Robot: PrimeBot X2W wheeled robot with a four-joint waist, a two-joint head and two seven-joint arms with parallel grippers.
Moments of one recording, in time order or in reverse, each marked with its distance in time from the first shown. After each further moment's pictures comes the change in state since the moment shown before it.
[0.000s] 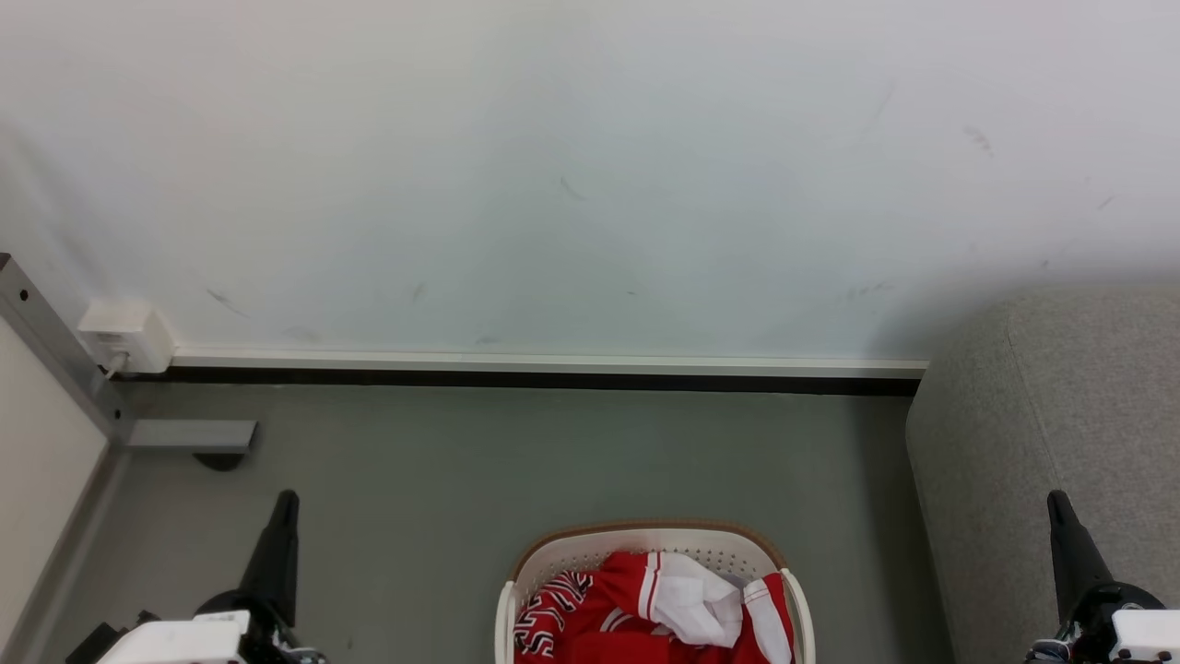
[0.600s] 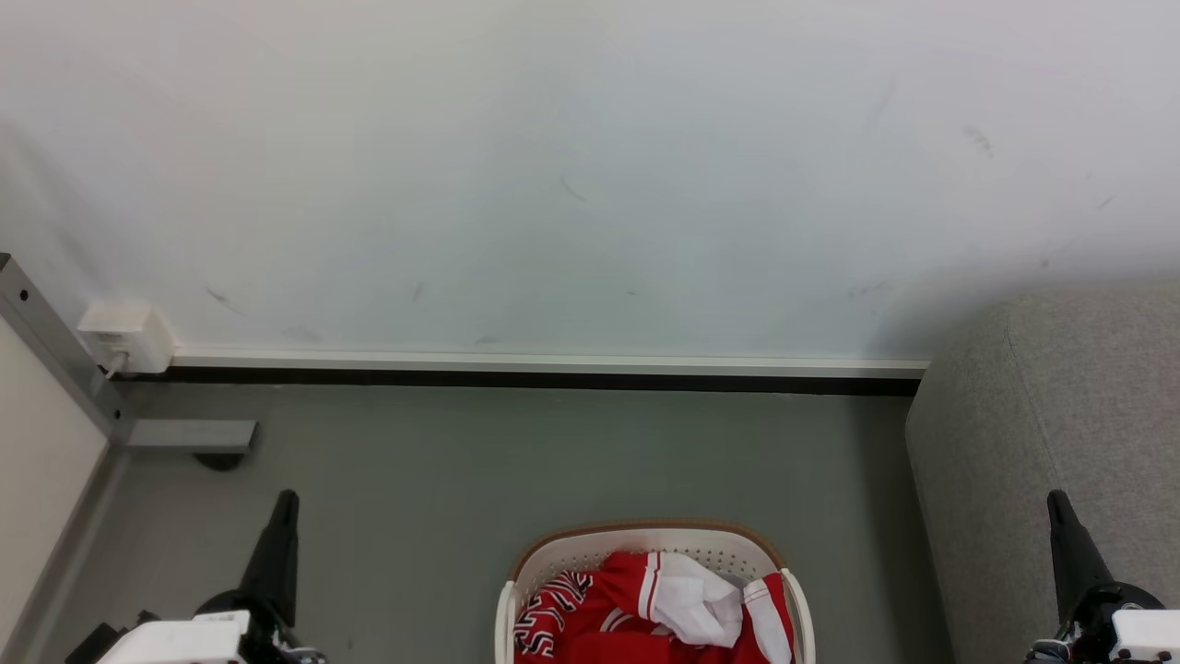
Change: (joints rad) left arm 0.000 0.000 0.000 0.000 0.000 0.000 0.000; right arm 0.000 0.000 0.000 0.000 0.000 0.000 0.000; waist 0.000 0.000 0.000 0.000
